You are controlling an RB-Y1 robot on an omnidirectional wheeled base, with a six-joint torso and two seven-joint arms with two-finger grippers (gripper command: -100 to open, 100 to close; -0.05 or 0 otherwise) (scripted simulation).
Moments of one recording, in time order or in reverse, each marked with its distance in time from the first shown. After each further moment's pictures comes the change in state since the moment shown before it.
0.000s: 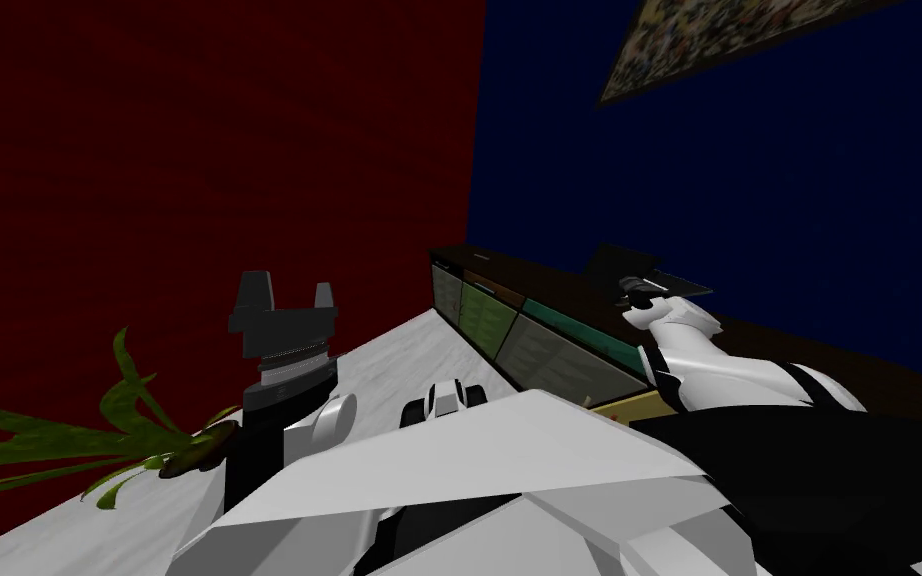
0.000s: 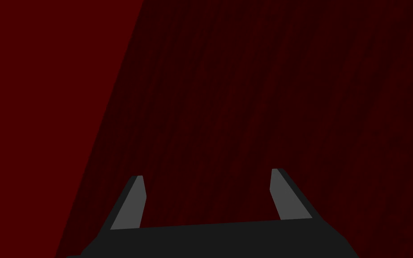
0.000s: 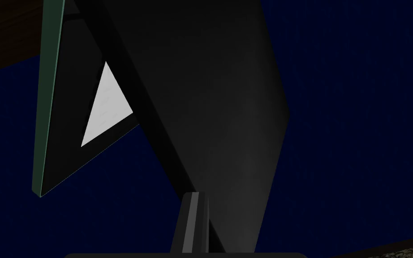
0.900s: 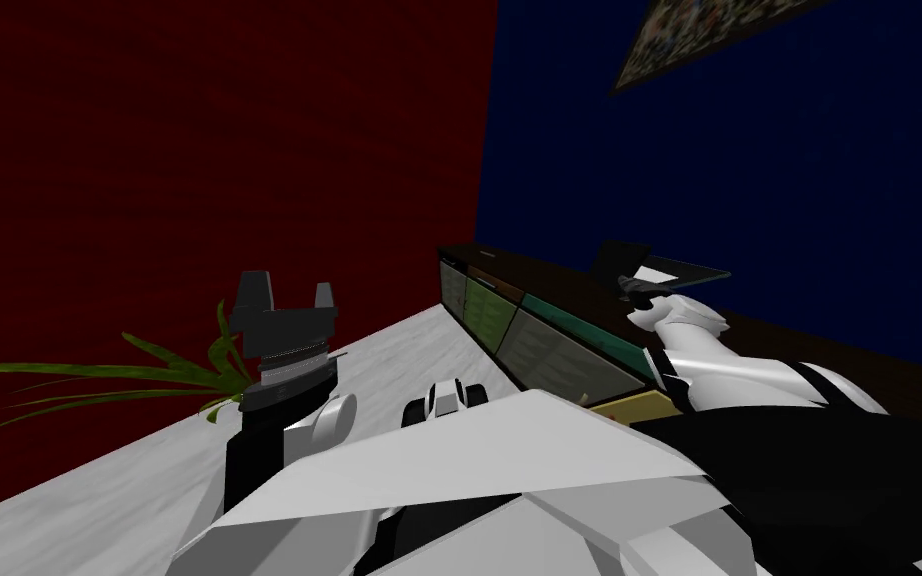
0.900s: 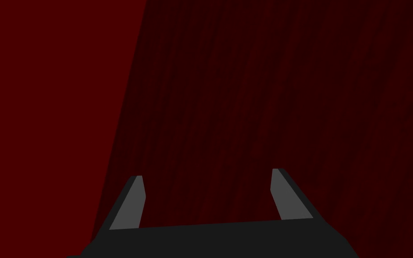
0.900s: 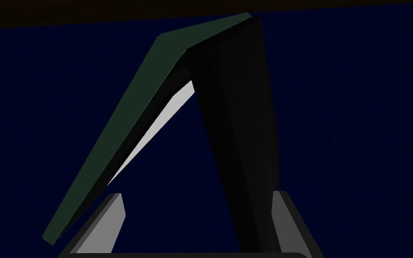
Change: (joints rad) left arm 0.000 0.000 0.000 0.000 0.000 0.000 0.000; right arm 0.027 -0.029 0.048 -0.009 0.083 0.016 0.103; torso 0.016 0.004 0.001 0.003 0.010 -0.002
